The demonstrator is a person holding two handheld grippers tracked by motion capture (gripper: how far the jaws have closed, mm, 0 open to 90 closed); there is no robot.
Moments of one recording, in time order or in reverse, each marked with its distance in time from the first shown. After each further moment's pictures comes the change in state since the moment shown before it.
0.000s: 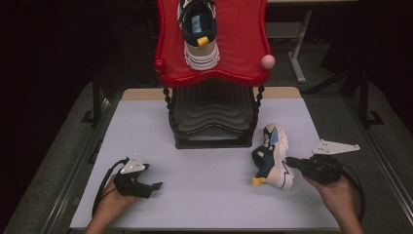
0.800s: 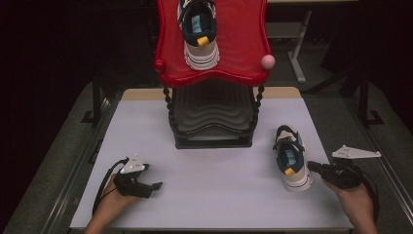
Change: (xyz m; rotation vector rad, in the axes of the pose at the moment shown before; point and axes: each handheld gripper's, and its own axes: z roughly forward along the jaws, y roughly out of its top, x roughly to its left) left arm 0.000 0.000 0.000 -0.002 -0.003 -0.004; right arm -0.040 -0.039 -0.022 0.060 -0.141 0.127
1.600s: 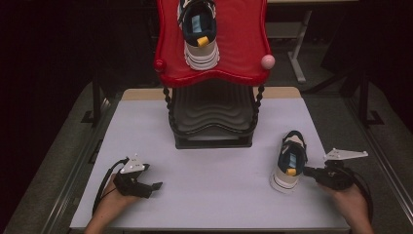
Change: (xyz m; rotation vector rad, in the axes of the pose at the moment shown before) left arm 0.000 0.000 0.000 0.000 -0.001 -0.002; right arm -0.001 -0.008 0.019 0.082 0.041 -0.004
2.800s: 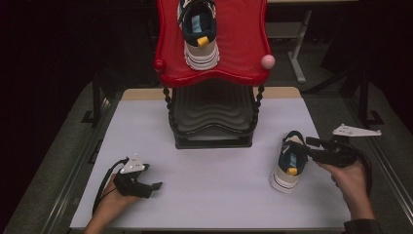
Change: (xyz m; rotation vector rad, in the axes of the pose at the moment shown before) left arm 0.000 0.000 0.000 0.001 0.000 -0.001; right arm -0.013 0.058 -0.010 -0.230 0.104 0.031
